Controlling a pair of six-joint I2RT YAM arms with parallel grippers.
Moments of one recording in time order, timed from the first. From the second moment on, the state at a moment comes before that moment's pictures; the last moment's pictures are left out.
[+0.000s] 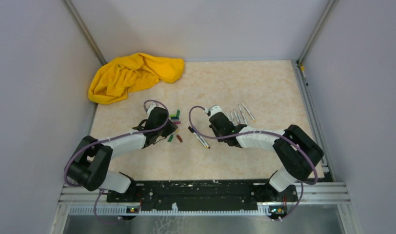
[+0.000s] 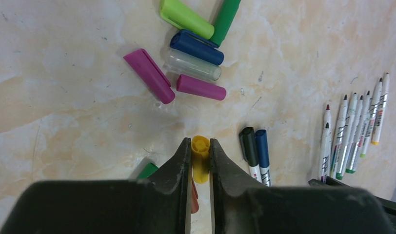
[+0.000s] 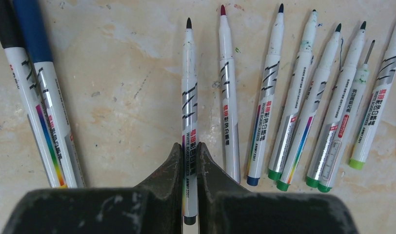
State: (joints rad) left arm -0.53 1.42 0.60 0.10 -0.17 -0.97; right arm 0.80 1.54 0.75 -0.09 0.33 0.15
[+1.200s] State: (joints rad) left arm -0.53 1.22 0.54 0.08 -0.20 -0.99; right arm 0.85 1.45 0.79 -0.09 0.29 0.08
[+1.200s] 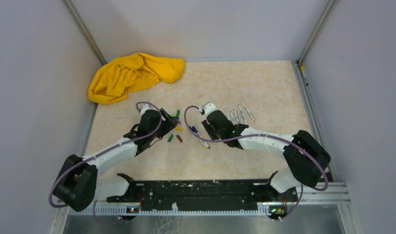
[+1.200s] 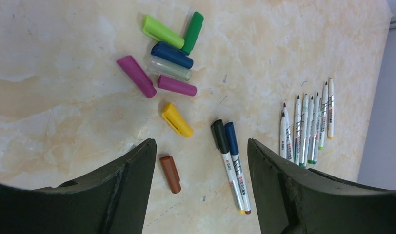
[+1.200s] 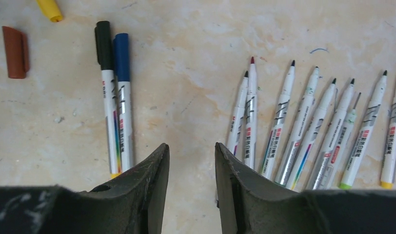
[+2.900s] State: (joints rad) left arm -0.55 1.14 0.43 0.18 -0.10 -1.01; right arm 0.94 1.58 0.77 -0.04 0.24 0.14
